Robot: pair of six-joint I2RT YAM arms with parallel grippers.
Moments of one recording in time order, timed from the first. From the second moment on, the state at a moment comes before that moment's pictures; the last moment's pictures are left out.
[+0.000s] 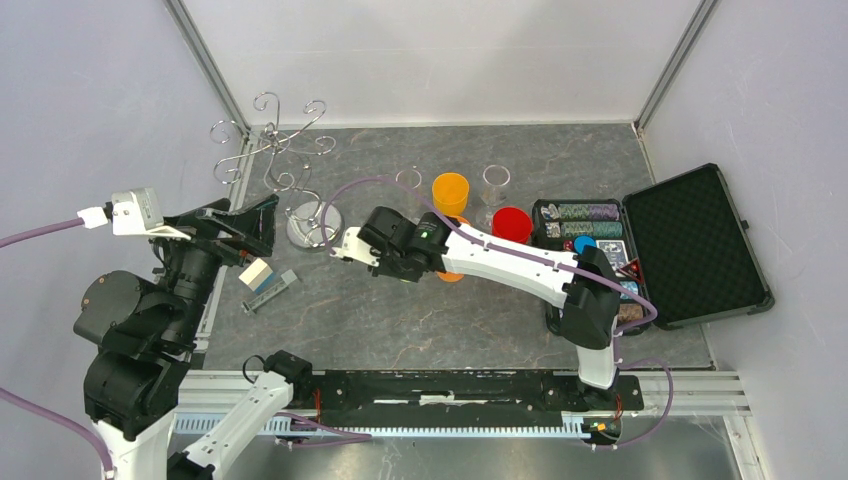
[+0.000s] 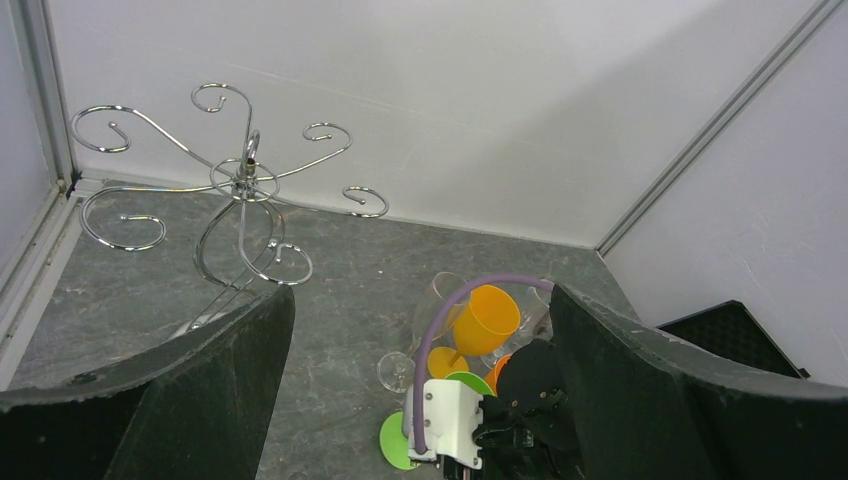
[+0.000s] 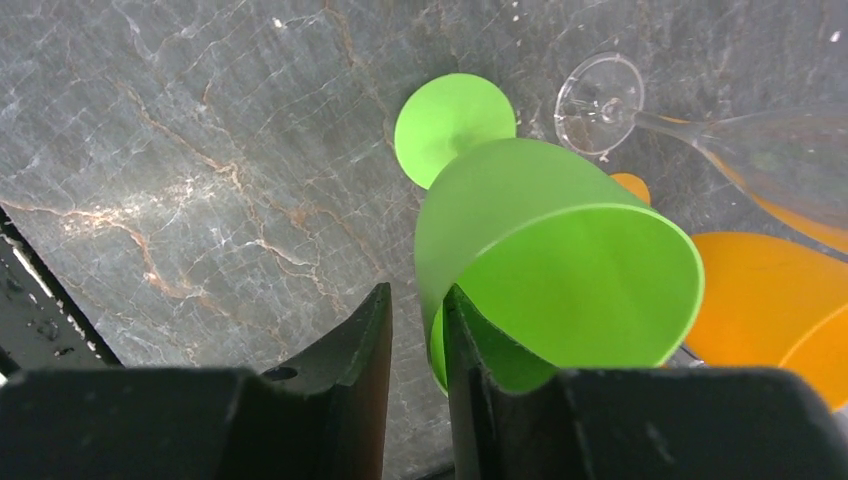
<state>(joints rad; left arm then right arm) -0.39 0.59 1.44 -0.72 -0.24 -0.35 1.13 1.91 1.74 -0.91 0.17 -0.35</state>
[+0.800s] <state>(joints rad) -0.39 0.57 1.44 -0.72 -0.26 -0.33 1.13 1.56 1.48 -0.56 0.35 -0.31</state>
